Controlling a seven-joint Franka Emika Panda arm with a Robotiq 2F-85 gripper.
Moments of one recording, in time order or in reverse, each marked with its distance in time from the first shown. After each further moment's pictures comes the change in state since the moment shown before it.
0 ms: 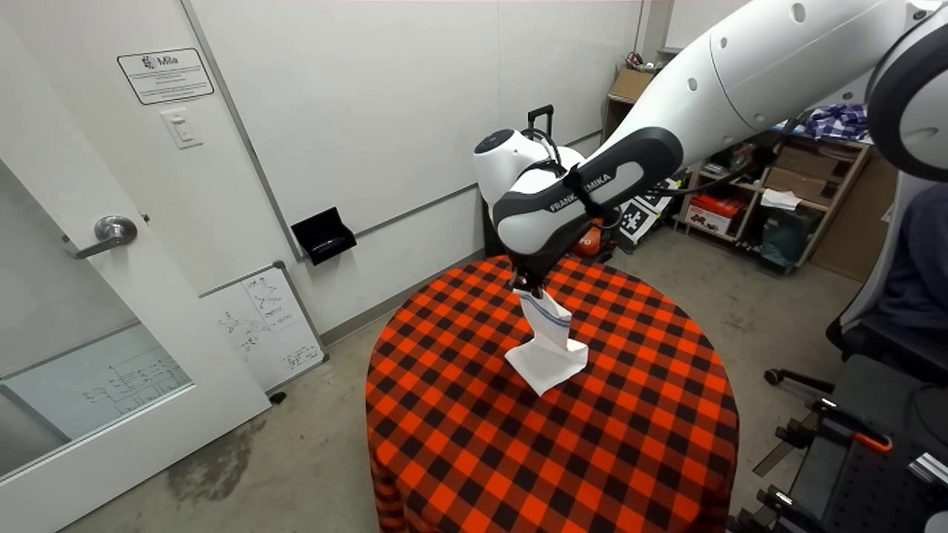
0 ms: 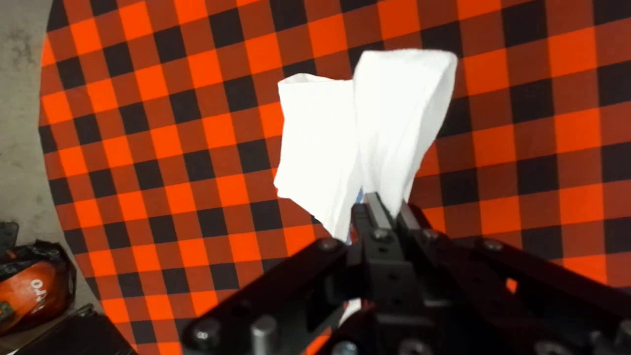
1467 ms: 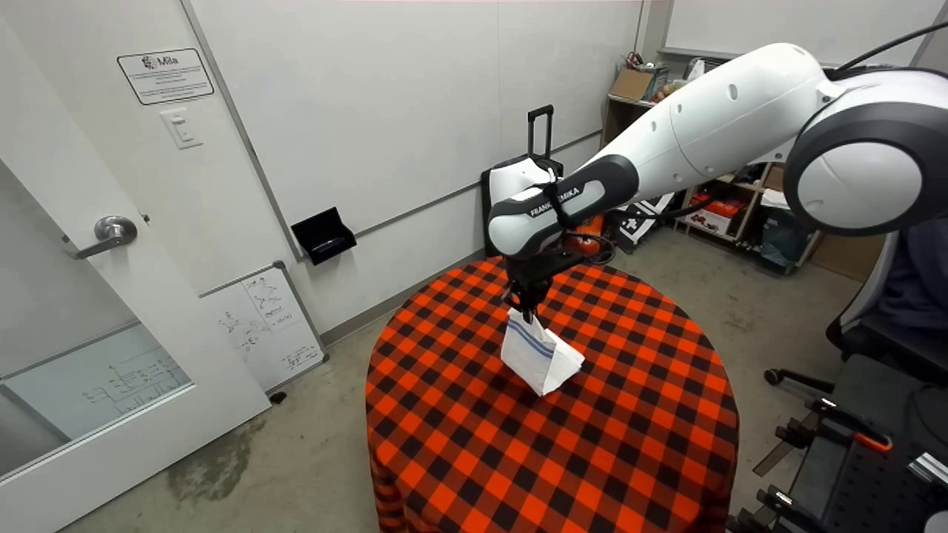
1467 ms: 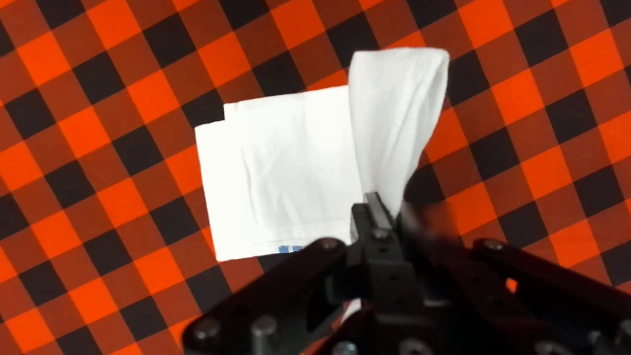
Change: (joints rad) arm -0.067 0.218 0.004 0.206 0.278 -0.032 0.002
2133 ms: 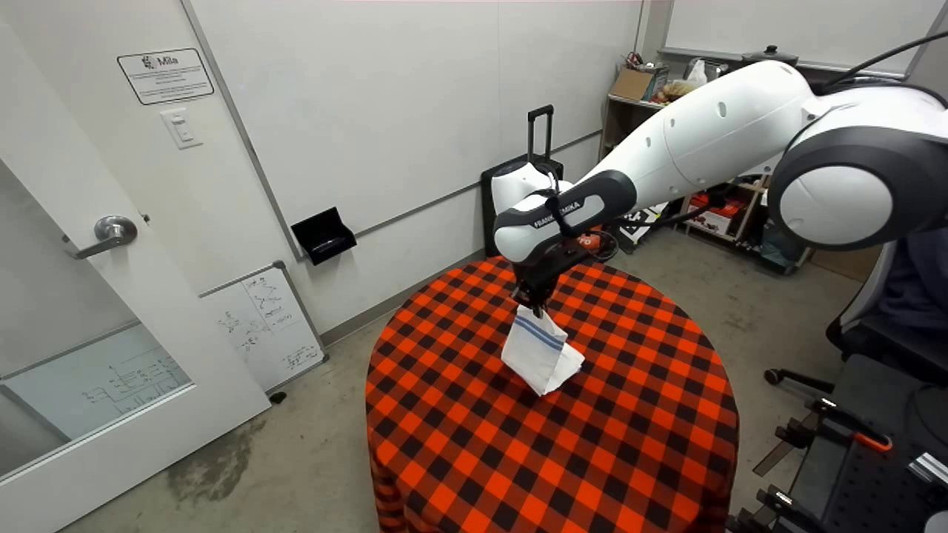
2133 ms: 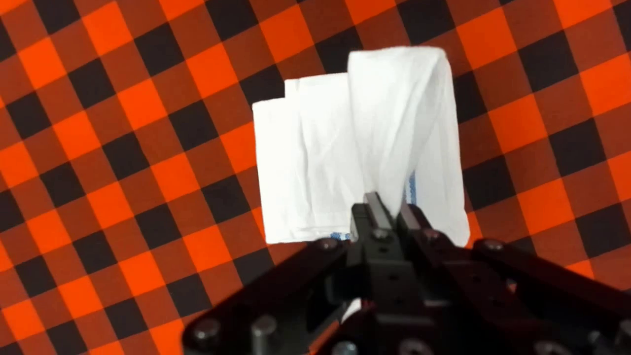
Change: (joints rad) arm 0.004 0.054 -0.043 0.058 -0.074 -0.011 -0.017
